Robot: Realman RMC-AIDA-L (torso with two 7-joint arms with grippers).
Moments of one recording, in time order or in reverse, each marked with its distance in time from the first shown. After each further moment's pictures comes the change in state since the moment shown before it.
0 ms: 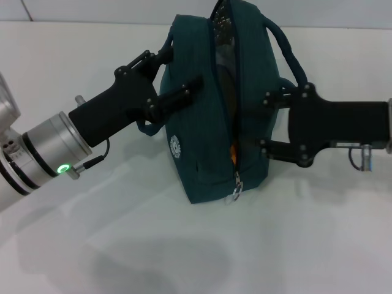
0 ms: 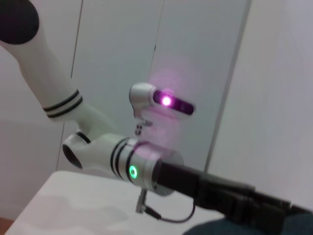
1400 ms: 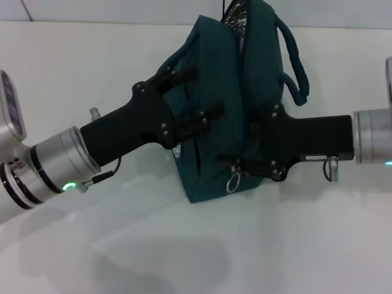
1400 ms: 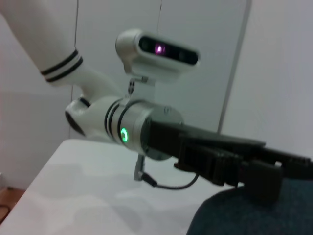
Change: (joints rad) left arm 0.009 -0.001 0.101 -0.004 -0.005 0.092 0.045; right arm 0.018 0.006 -0.174 -0.025 -0.011 0.167 0.101
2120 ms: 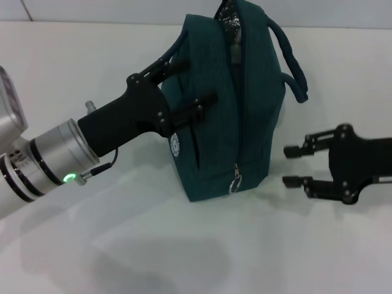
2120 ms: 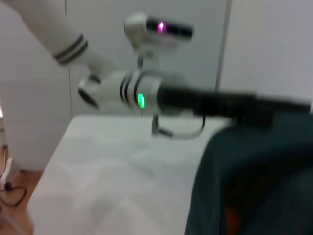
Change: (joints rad) left arm -0.005 -0.001 -0.006 0.000 -0.037 -0.049 -0.001; right arm -0.119 -0.044 0.224 -0.102 -0.209 -0.220 0.118
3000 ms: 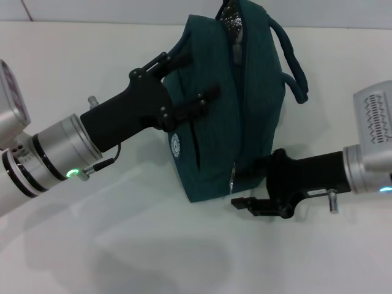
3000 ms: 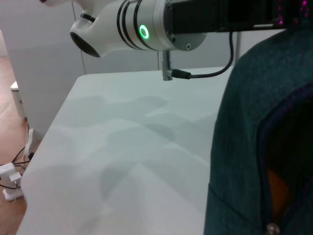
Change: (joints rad) left arm -0.013 -0.002 0.007 0.000 -0.015 -0.004 0.001; right arm 0.206 0.046 -0.243 0.304 0.045 0.259 -0.005
